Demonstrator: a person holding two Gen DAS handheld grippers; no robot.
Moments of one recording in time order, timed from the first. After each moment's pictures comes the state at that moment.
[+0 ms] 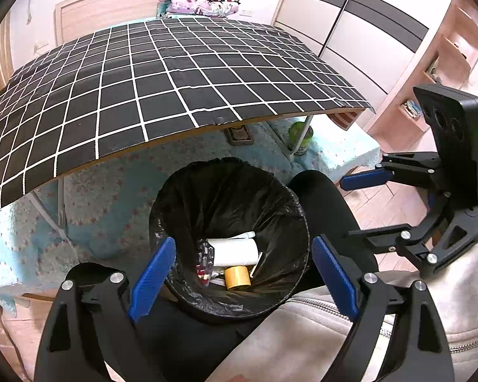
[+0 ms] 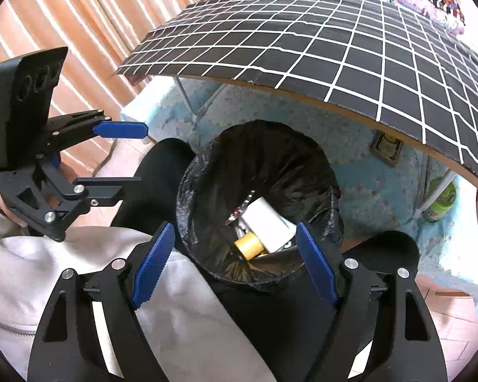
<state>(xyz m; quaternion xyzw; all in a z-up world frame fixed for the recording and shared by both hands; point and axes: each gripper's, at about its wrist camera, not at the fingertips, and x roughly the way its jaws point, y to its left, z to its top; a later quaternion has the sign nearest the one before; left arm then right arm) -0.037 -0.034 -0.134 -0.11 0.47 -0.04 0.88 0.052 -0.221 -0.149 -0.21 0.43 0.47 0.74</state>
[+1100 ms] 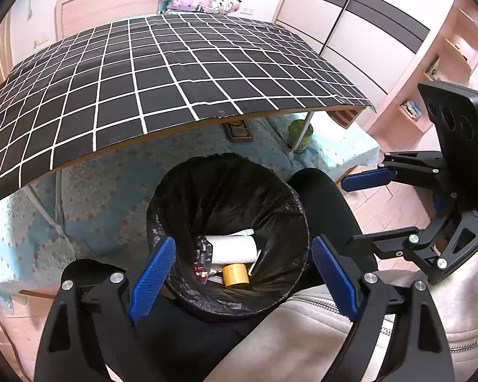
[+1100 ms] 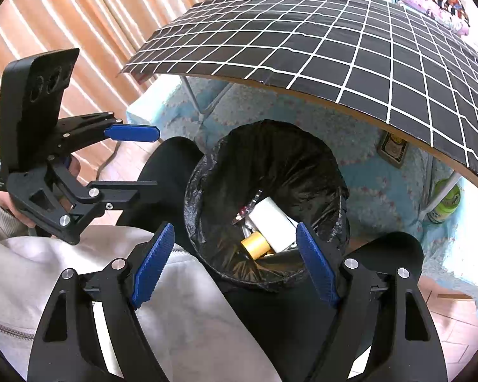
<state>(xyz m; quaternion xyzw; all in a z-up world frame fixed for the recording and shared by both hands) -0.037 -0.033 -0.139 -0.11 0.47 -0.05 0.87 0.047 -0.221 -0.147 -0.22 0.42 0.48 0.74</state>
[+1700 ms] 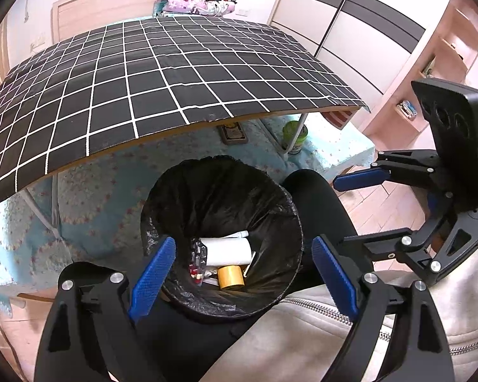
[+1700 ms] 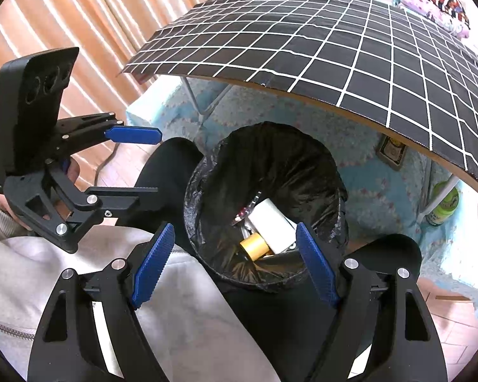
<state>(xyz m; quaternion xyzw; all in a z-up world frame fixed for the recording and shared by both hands) -0.037 -0.037 -0.137 -0.11 0.47 -0.06 0.88 0.046 -0.218 -0.147 -0.22 0.42 0.48 0.74</state>
